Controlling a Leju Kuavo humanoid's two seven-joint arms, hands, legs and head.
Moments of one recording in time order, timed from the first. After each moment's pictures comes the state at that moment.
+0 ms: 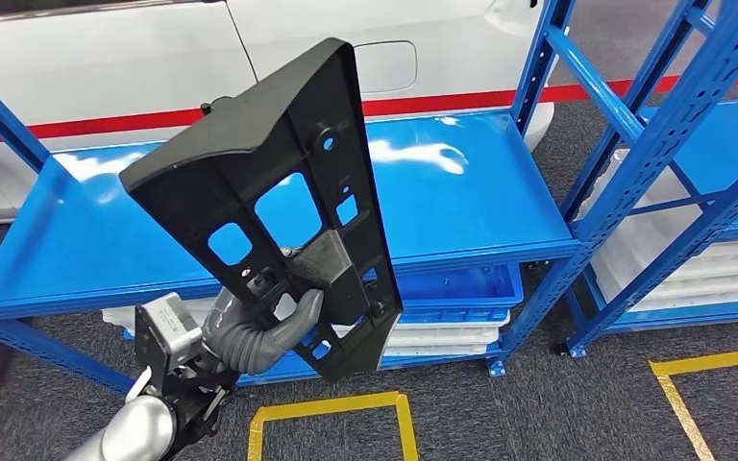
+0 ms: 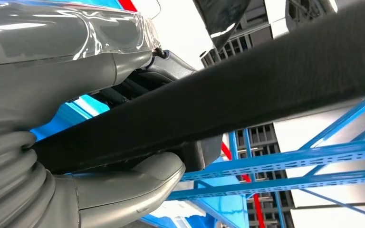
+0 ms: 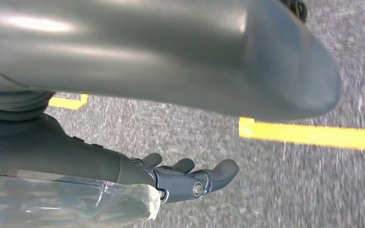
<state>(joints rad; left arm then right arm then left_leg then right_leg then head) -0.51 0.18 -0.94 -1.83 0.36 0.23 -0.09 -0.11 0.03 1.15 -0.22 -1.07 -0.17 -0.20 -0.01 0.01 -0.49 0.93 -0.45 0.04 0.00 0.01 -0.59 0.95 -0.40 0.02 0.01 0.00</state>
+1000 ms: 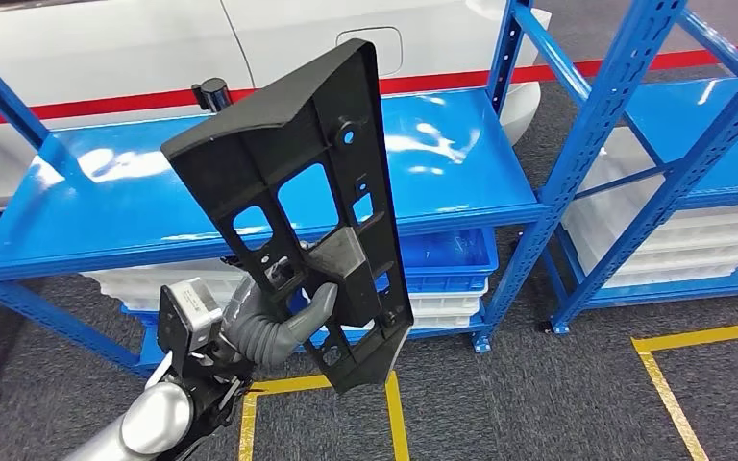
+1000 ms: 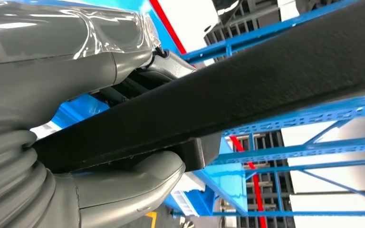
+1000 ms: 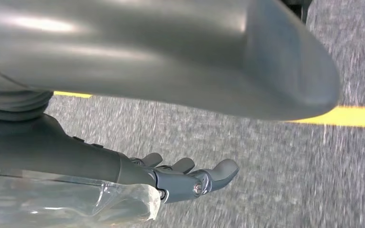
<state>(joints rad) -0.55 0.15 -0.97 -1.76 0.42 0.22 -0.11 -0.11 0.01 1.15 -0.21 -1.06 -0.18 -0.21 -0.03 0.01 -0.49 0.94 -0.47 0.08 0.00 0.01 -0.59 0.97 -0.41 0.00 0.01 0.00</state>
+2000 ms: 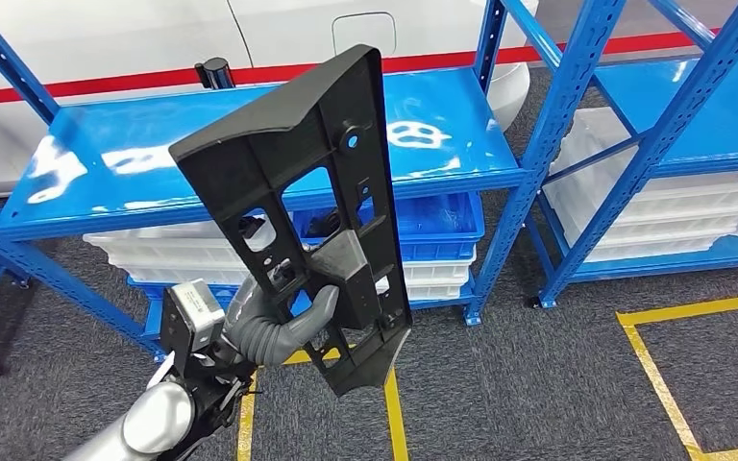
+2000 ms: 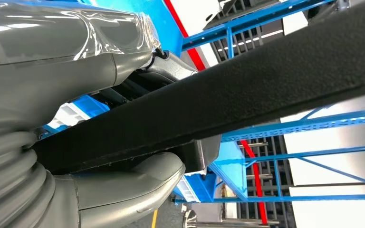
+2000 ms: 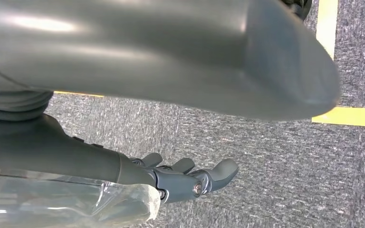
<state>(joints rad) -0.55 0.15 -0.98 -1.74 0.43 0.22 -0.12 -0.11 0.00 1.15 -0.21 -1.06 -0.18 -0.21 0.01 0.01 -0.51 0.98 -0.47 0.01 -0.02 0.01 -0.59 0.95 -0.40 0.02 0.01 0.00</state>
